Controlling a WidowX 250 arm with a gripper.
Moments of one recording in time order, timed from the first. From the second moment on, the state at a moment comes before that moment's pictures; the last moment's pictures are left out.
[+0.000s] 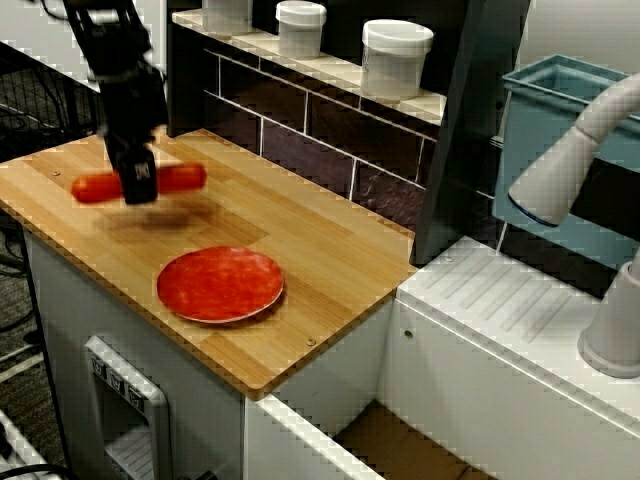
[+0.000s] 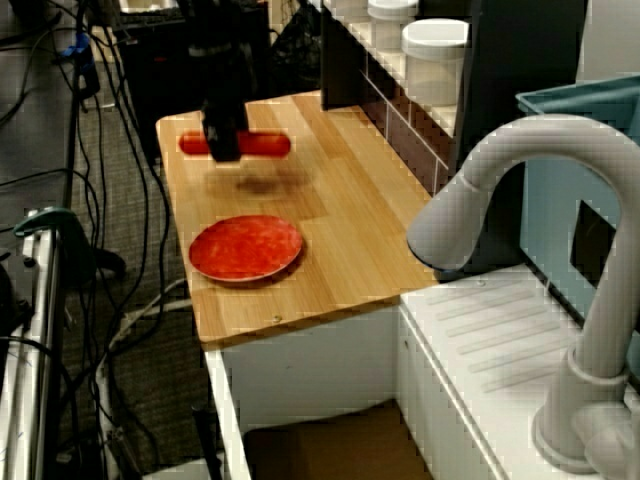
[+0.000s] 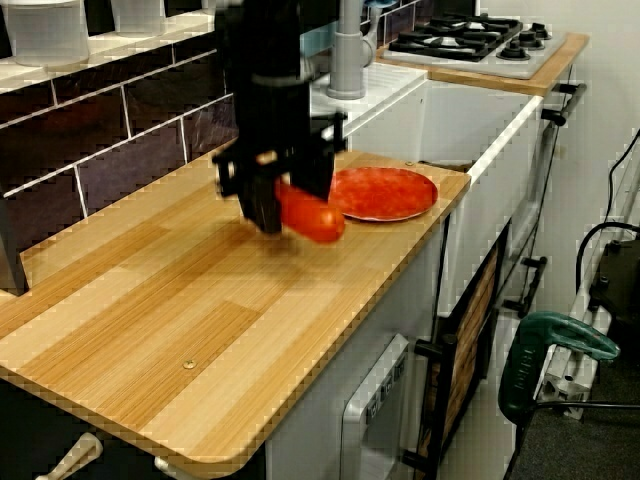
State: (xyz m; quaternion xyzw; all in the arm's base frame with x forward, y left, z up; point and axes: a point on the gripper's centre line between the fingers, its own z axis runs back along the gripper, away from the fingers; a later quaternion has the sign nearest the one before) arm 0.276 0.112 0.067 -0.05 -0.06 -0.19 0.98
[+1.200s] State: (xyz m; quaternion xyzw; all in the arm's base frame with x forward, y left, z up) arm 0.247 -0.003 0.076 -0.01 -0.09 -0.30 0.95
